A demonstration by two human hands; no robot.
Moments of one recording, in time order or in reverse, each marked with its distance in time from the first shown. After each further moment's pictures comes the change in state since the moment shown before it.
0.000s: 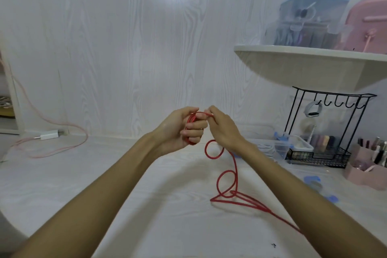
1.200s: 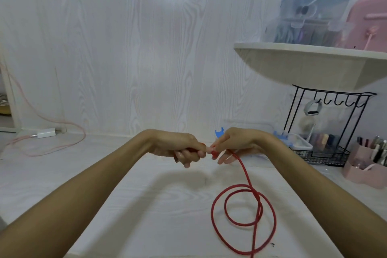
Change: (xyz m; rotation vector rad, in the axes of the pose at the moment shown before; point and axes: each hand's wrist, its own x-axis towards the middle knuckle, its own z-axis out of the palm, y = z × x) left_hand 0.002 -0.005 -0.018 0.877 -0.125 -0.453; right_hand -0.011 0.015 -0.041 0.254 -0.775 0.529
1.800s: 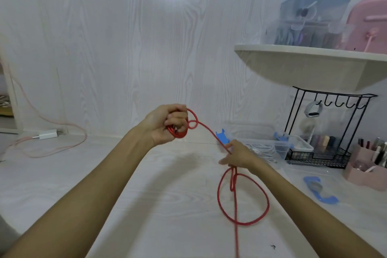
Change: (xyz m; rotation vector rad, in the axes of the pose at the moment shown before) left_hand -0.015 0.005 -0.020 -1.369 0.329 0.390; right_hand 0.022 0.041 0.028 -0.149 0.437 0.058
